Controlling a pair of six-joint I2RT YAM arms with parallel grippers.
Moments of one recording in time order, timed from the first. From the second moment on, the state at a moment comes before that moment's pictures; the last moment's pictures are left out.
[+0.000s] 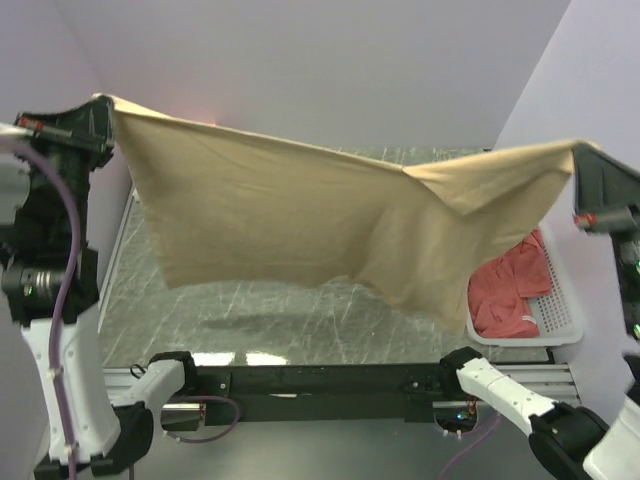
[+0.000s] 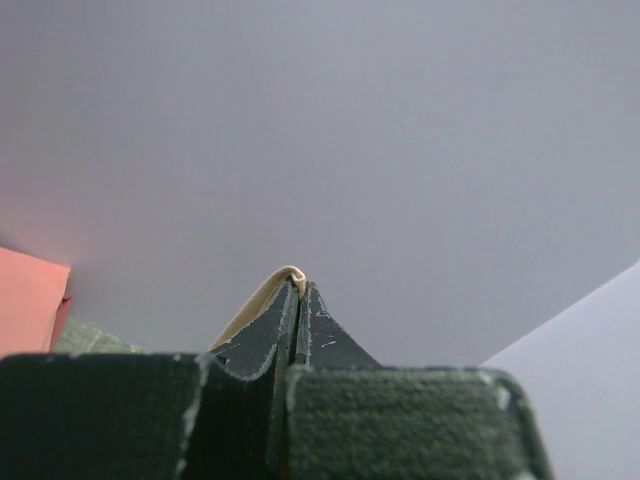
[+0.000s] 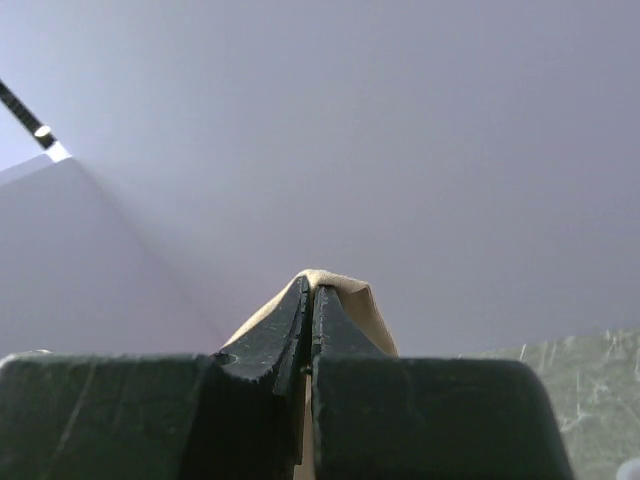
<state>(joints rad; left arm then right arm) 0.08 0.97 1.74 -0.45 -0.03 -0.84 0.40 0.88 2.07 -0.77 0.31 0.44</state>
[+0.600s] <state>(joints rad) 0.10 1.93 2.24 -0.21 0.10 -0.90 0.19 1.84 2.43 -0.40 0.09 0.47</state>
